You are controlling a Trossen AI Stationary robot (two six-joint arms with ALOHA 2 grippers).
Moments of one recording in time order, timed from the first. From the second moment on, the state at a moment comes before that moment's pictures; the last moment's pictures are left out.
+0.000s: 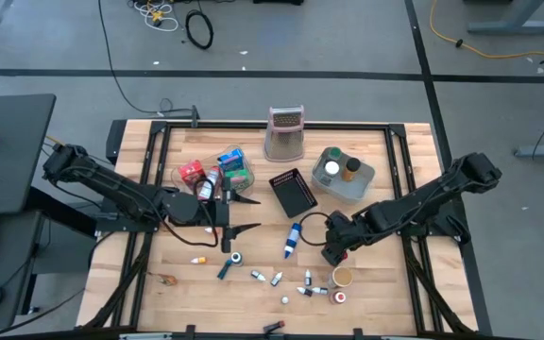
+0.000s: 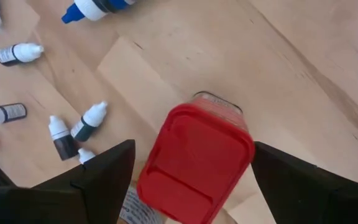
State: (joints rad) left arm -0.36 1.21 0.85 0.22 -0.47 0.23; right arm 0.42 1.45 0.94 -0.76 0.03 1.22
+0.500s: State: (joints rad) left arm -0.36 1.21 0.85 0.22 -0.47 0.23; right arm 0.39 1.53 0.94 -0.75 0.06 1.17
